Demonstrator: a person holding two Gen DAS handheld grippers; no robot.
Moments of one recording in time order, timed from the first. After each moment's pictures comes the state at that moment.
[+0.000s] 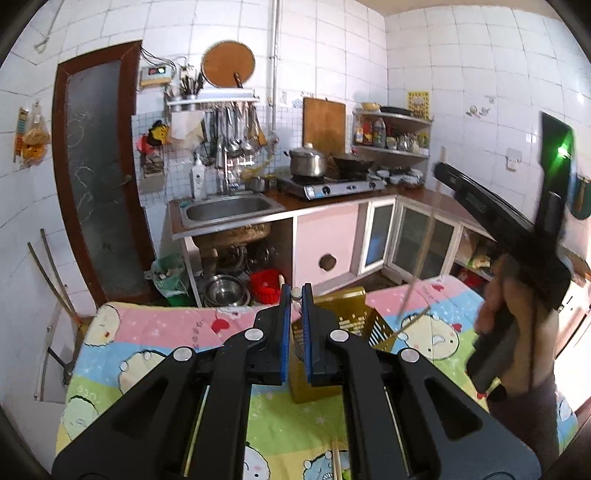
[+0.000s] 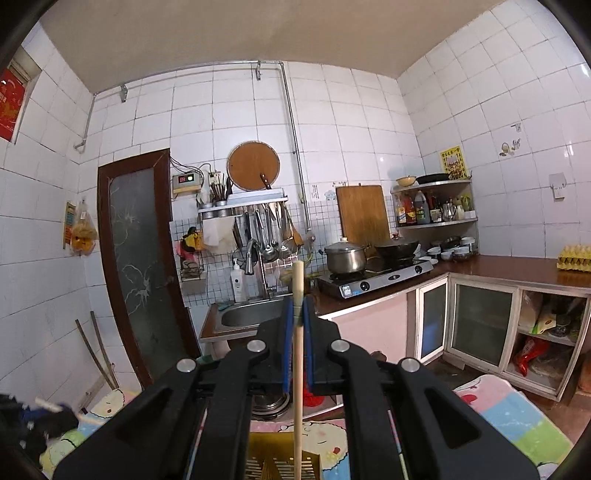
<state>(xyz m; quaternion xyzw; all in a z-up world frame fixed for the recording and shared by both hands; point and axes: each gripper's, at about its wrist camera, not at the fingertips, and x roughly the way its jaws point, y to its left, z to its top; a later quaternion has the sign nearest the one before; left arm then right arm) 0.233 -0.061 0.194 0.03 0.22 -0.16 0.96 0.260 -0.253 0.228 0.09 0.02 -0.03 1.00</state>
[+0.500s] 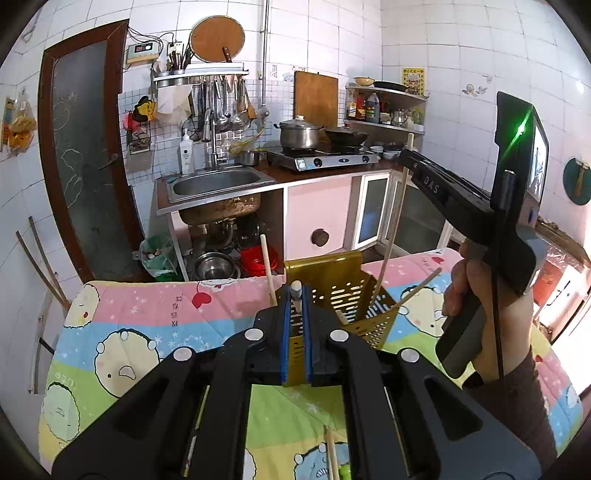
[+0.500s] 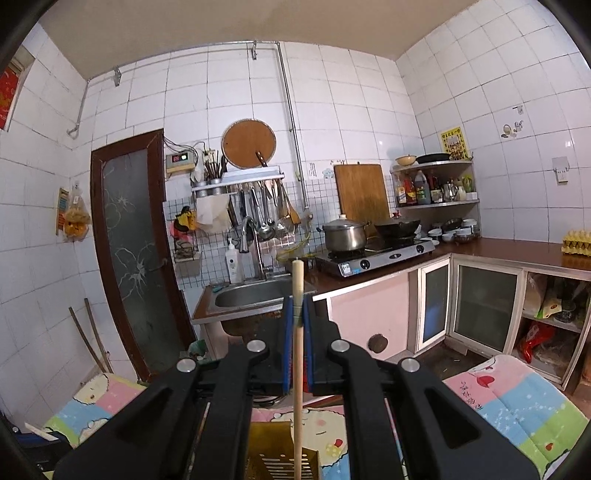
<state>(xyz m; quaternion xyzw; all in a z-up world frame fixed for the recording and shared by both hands) 0.255 -0.074 0.145 0.03 0.26 -0.16 0.95 0.301 -0.254 0.172 0.09 0.05 -0.03 0.99</state>
